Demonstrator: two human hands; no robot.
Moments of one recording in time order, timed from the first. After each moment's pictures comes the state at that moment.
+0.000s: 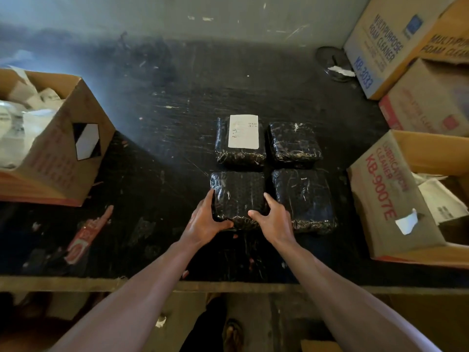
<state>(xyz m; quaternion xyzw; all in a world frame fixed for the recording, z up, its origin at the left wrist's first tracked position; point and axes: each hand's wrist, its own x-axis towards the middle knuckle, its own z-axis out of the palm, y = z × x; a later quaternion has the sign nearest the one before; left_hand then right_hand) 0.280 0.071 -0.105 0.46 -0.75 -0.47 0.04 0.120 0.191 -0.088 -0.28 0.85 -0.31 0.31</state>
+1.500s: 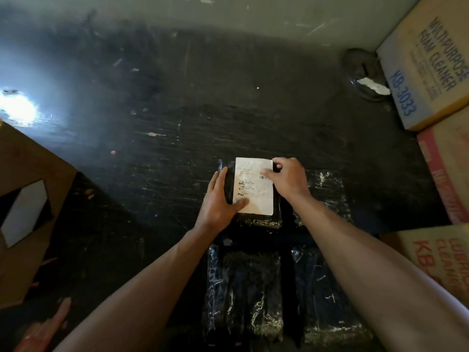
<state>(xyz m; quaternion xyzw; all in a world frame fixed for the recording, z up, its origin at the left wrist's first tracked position) 0.115 -0.128 -0.124 0.47 -0.72 -0.51 0.09 -0.077 -0.072 -0.094 -0.34 0.89 -0.23 0.21</state>
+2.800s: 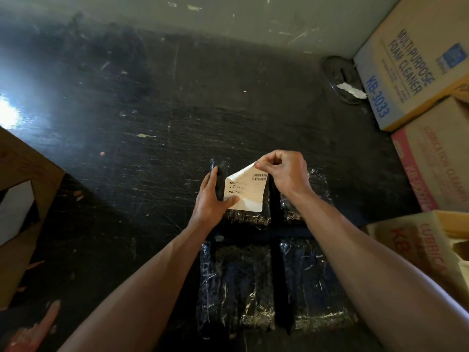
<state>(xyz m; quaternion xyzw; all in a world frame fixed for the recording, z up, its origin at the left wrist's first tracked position) 0.114 -0.125 -0.132 0.46 -0.71 -0.52 0.12 -0.056 -0.049 -0.033 -0.34 0.83 -0.38 0.23</state>
